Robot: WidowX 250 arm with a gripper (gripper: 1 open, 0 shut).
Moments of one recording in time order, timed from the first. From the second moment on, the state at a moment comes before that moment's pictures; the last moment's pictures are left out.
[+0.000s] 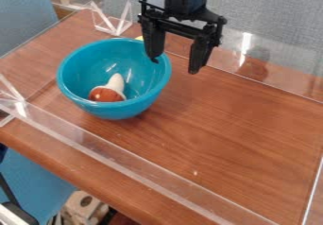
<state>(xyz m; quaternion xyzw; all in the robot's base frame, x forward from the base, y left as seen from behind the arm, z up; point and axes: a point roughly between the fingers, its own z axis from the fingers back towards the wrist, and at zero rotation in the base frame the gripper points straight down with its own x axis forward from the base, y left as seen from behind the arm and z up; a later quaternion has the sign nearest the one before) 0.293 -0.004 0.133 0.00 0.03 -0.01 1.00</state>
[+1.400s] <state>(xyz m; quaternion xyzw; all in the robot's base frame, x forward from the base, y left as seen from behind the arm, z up) 0.289 0.114 0.064 -0.01 0.04 -0.08 1.00</state>
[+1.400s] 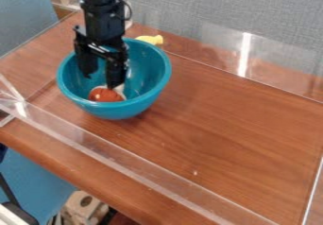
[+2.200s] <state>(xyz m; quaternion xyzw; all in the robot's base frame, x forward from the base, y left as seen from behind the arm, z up) 0.315 0.107 0.067 -0.01 0.02 -0.08 1.00</state>
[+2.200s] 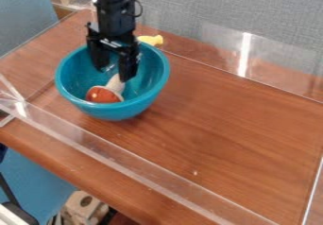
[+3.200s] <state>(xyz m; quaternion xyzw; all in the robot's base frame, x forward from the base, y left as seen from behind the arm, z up) 0.325 0.100 0.076 -0.03 0.02 -0.04 1.00</state>
